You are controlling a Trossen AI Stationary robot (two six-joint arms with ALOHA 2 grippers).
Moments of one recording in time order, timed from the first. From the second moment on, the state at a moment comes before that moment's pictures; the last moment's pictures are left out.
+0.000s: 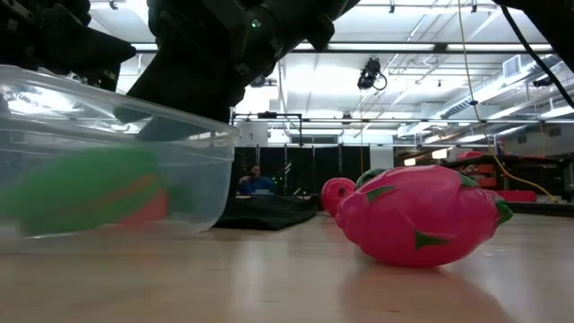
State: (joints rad) left arm -0.30 0.20 0.12 0.05 -0.28 -0.09; right arm 0.18 2.25 1.76 -0.26 -0.19 0.05
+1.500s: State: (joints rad) left arm -0.30 0.20 0.12 0.05 -0.28 -0.09; right arm 0.13 1.98 2.05 -1.01 0.13 -0.08
